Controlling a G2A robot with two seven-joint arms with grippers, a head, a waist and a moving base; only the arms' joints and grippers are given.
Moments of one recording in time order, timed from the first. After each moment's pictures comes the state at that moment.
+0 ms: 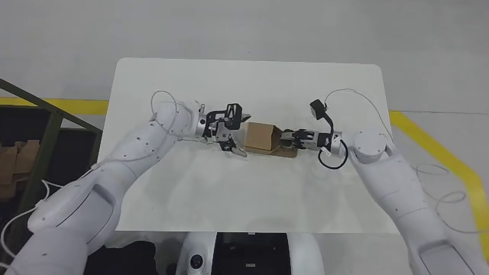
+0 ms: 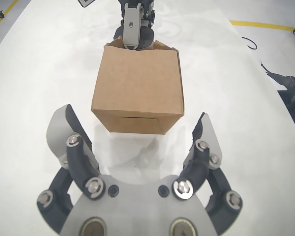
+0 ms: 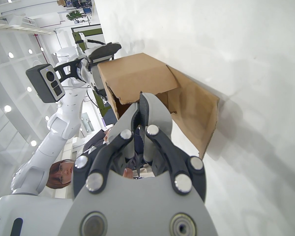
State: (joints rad) left arm 0.65 -1.15 -0.57 -0.85 1.68 -1.01 0.62; right arm -0.95 -1.17 1.00 -1.03 0.26 -0.20 1.02
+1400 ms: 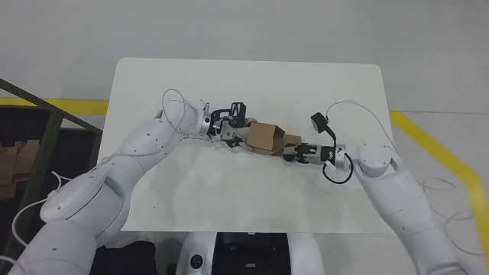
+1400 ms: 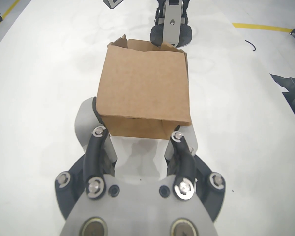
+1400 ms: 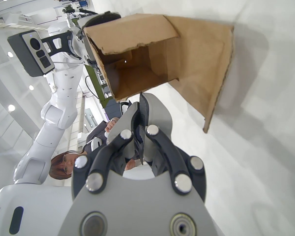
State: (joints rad) left arm 0.60 -1.21 -0.50 -0.73 1.72 -0.98 0.72; right arm -1.09 -1.12 1.07 -1.20 0.22 -0.12 1.05
